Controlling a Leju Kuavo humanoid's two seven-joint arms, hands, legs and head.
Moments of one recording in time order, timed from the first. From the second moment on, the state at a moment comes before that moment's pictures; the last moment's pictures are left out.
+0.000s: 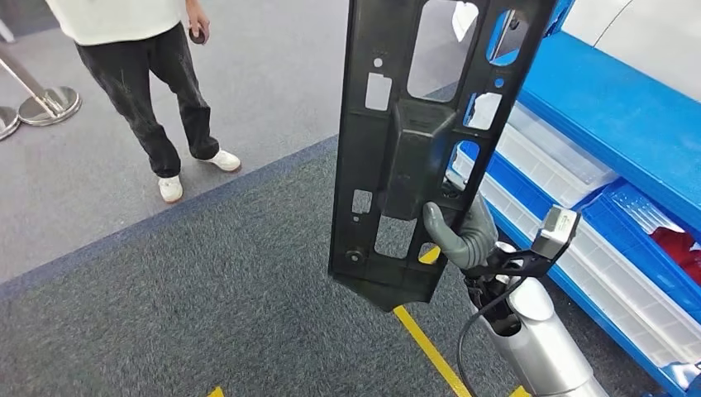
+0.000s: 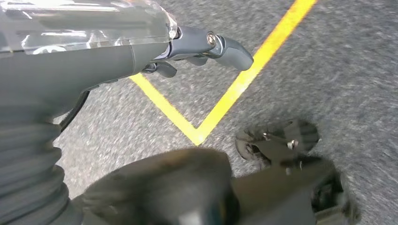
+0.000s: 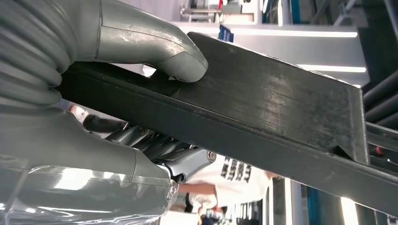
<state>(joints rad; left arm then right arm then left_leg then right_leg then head) -0.11 -0.19 0.98 -0.19 -1.42 0.15 -0.07 -0.30 -0.25 0.35 -1.73 -0.39 0.29 -0.33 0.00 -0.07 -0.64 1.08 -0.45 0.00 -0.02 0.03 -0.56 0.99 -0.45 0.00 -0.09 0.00</state>
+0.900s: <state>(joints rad) -0.11 -0.20 0.98 -0.19 -1.42 0.15 -0.05 -0.29 -0.25 0.33 -1.75 -0.37 0.30 -0.33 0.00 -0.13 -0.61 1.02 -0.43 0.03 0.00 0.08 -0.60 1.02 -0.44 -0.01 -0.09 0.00</state>
